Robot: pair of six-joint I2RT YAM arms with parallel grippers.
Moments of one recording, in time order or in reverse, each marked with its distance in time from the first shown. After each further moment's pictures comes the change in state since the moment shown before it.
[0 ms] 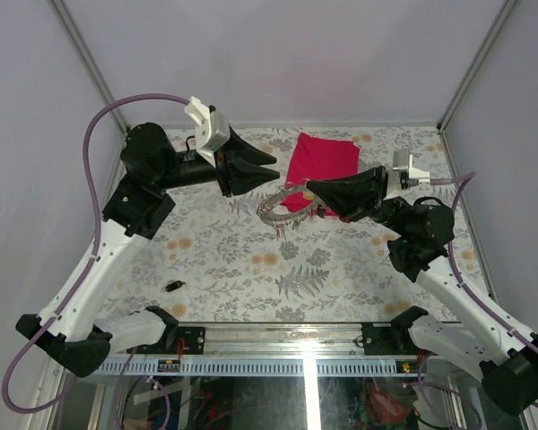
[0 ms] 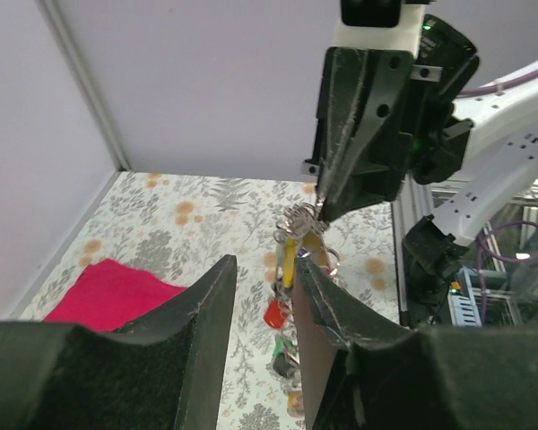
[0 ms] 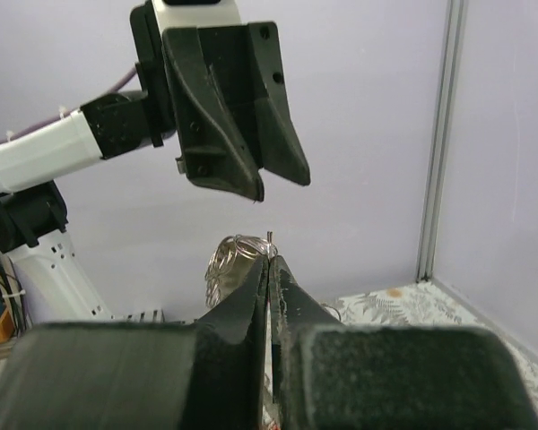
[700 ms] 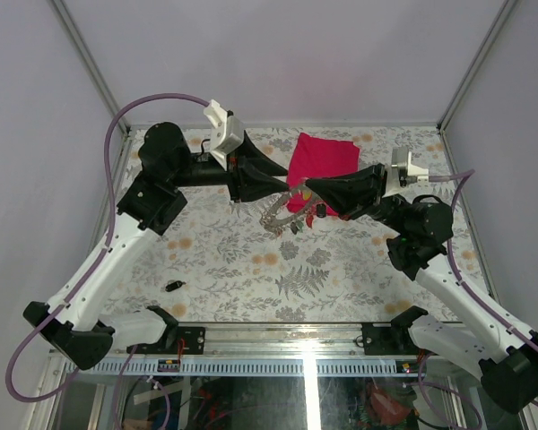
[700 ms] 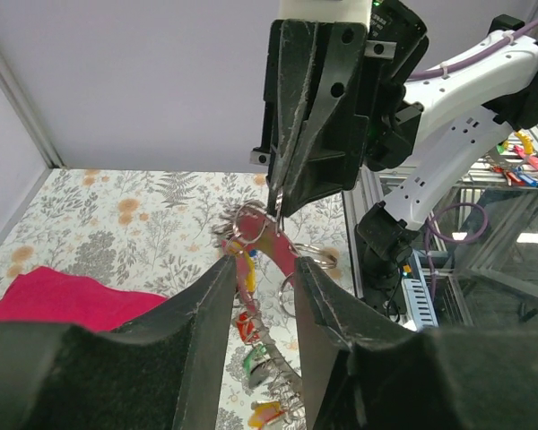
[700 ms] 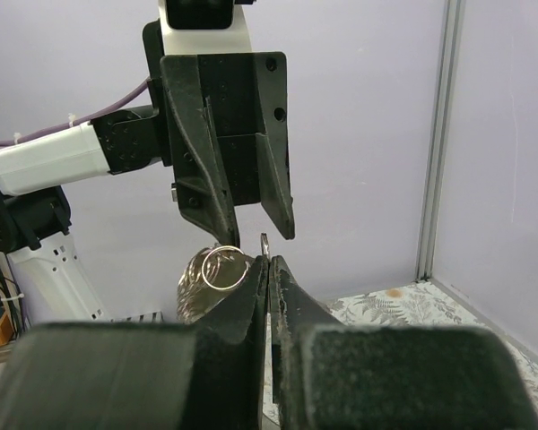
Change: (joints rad) left arm -0.027 0.044 -0.030 0.057 0.121 -0.063; right arm 0.000 0.014 0.012 0.021 0.013 0.011
